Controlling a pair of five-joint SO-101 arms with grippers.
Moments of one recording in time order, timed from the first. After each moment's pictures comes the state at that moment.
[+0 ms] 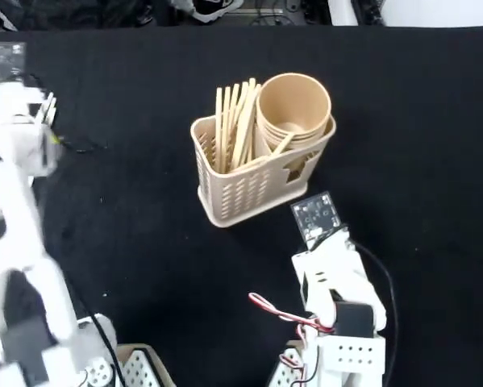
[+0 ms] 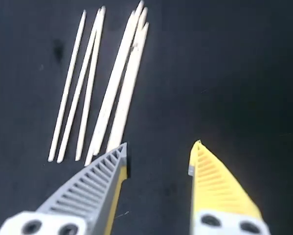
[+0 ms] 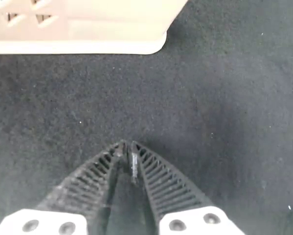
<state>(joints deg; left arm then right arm) -29.5 -12.4 6.5 70.9 -21.2 3.5 -103.1 97.0 65.0 22.4</state>
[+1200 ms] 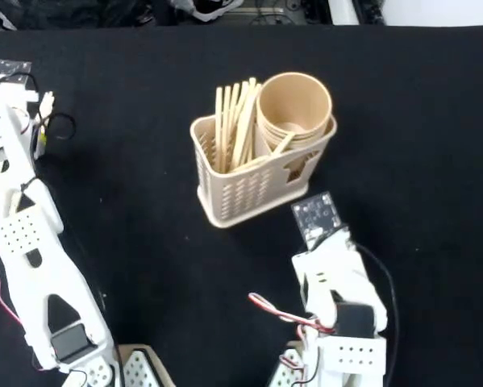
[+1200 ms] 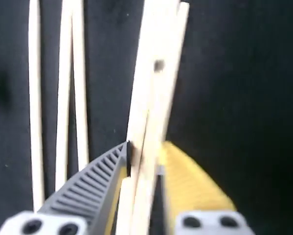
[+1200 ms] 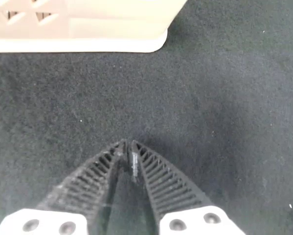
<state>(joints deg) -34.2 73.5 -76.6 83.2 -34.2 3.5 -103.1 97.0 65.2 22.4</state>
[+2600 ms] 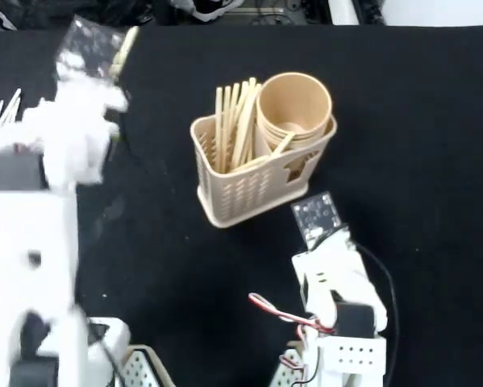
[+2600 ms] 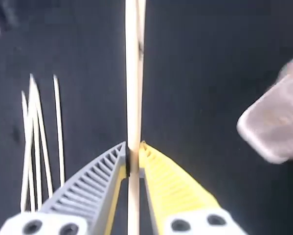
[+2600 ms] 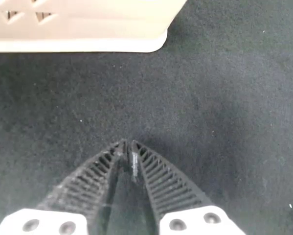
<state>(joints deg) -3.2 -33.5 2.8 80.4 -22.3 3.5 -103.1 97.0 65.2 22.4</state>
